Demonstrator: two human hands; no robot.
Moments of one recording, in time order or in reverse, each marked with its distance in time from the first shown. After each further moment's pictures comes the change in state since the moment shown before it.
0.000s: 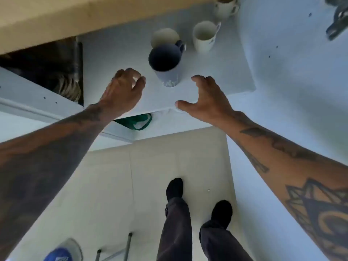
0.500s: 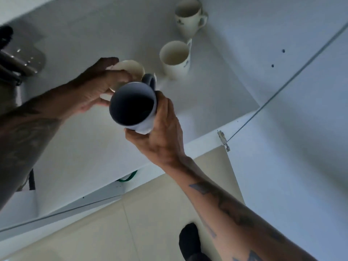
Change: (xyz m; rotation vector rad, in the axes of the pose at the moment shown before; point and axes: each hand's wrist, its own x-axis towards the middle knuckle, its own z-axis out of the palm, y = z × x) left_hand 0.185 0.017 0.022 -0.569 -0.429 -0.112; right_hand 0.095 -0.016 0.094 0.438 0.623 -0.044
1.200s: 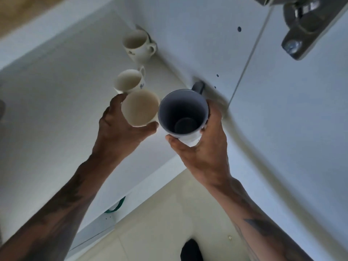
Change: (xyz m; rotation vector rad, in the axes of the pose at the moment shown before) left_hand -0.025 0.021 0.134 0.471 0.309 0.390; right_hand 0.007 0.055 -0.133 0.142 0.255 0.191
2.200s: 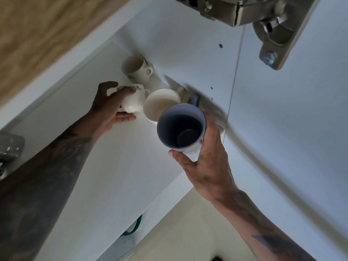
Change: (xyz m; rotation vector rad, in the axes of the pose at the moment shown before) left_hand 0.133 -0.005 -0.018 -0.578 -0.207 -0.328; right_hand -0.002 0.004 0.007 -0.052 -0.039 0.004
